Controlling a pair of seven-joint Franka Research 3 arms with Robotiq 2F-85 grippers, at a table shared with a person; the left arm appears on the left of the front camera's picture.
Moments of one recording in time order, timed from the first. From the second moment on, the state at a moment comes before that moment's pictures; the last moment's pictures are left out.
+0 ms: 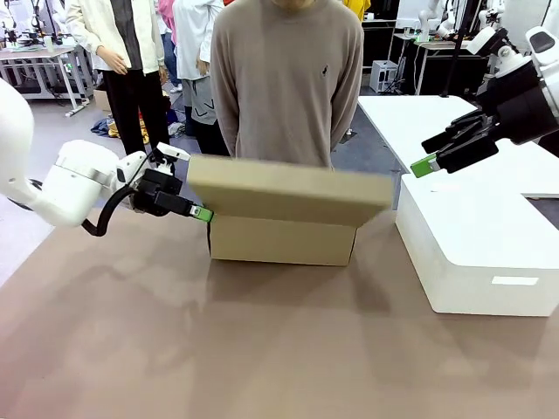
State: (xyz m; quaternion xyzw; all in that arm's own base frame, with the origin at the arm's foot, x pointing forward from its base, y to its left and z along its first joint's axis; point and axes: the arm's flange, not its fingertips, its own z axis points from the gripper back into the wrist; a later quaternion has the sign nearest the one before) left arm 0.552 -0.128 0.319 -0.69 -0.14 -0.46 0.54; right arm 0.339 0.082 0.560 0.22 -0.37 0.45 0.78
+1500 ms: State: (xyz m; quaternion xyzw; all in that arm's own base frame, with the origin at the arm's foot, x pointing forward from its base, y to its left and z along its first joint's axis) left arm 0.555 -0.122 0.362 -0.56 -0.29 -0.47 0.62; right arm 0.339 0.082 0.560 0.22 -0.37 0.45 0.78
